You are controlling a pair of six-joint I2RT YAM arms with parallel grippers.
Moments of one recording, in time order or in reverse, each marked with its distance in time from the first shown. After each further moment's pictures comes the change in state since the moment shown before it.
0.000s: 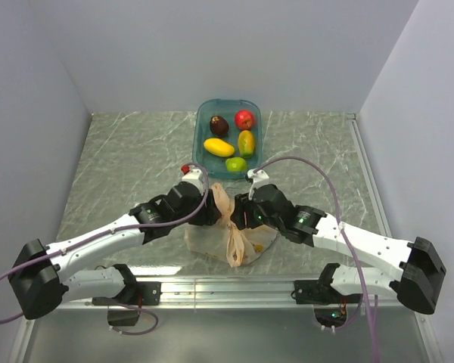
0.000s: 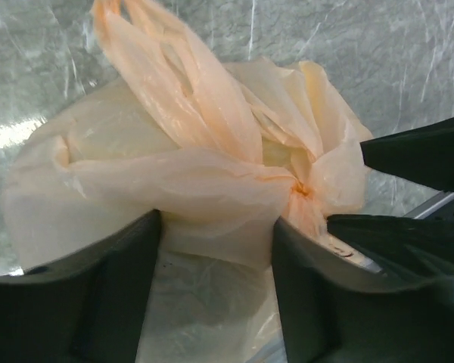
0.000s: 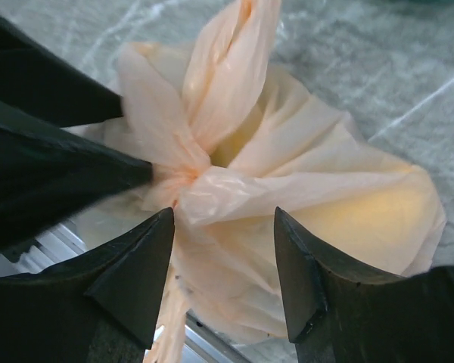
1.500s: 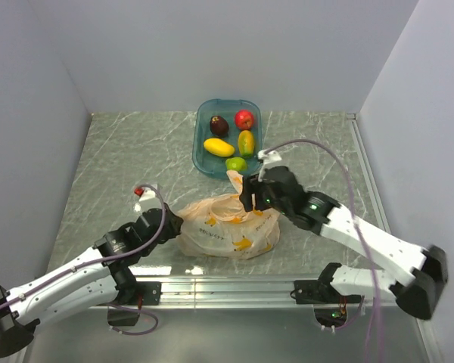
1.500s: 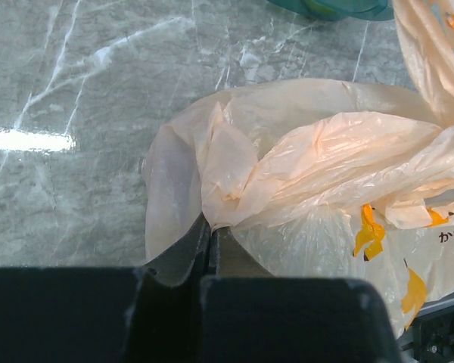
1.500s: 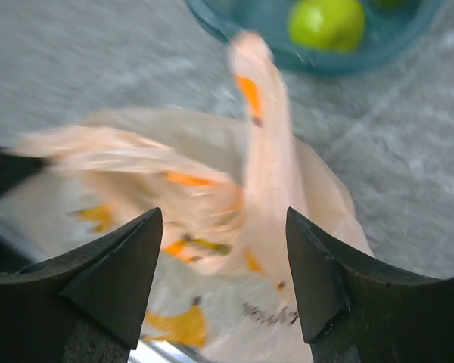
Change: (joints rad) left arm -0.025 -0.440 -0.263 -0.151 -0.345 -0.208; right arm -0.104 -0.075 0.167 -0.151 0.048 -0.095
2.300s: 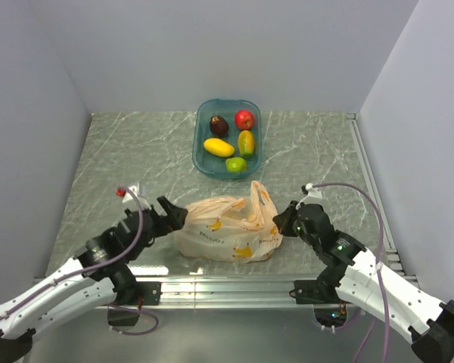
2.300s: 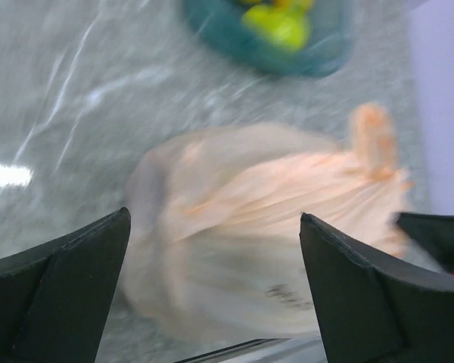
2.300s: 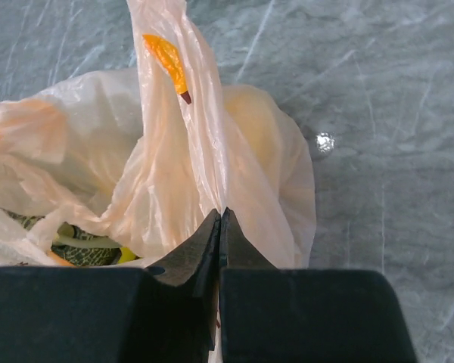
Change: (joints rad) left arm 0.000 -0.201 -0.020 -0.070 -0.054 -0.076; right arm -0.147 -0.412 -0.552 0.093 0.010 0.341
